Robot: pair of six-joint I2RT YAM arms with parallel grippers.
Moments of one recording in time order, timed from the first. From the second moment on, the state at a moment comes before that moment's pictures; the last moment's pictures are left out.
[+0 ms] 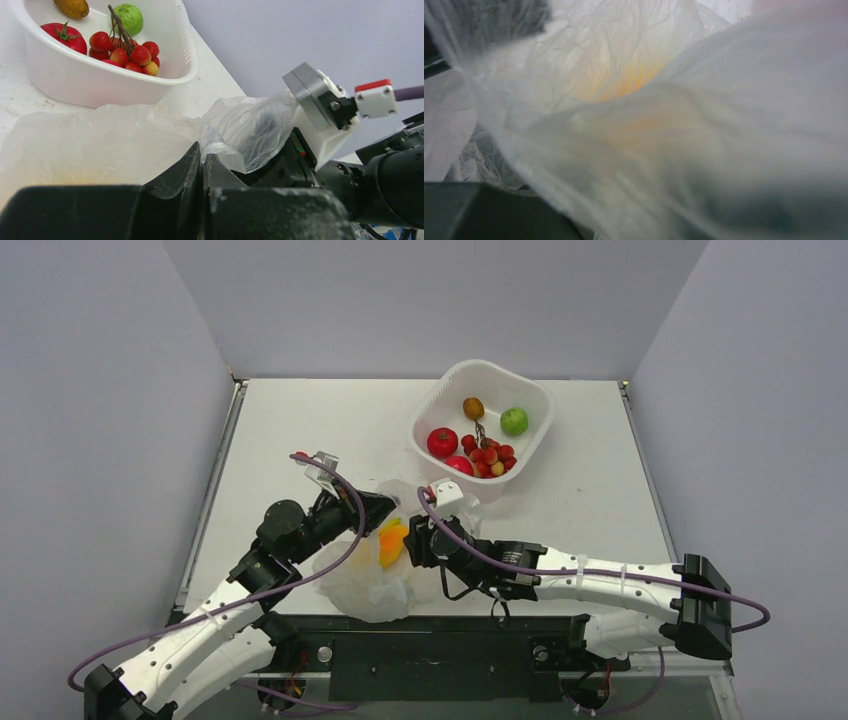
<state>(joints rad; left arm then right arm) -0.67 0.71 0.56 0.17 0.18 -0.68 1.23 1.25 0.89 -0.18 0.49 0.57</state>
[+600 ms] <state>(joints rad) -0.67 0.80 0.56 0.26 0.19 -0.70 1.26 1.19 0.95 -0.15 0.50 0.60</state>
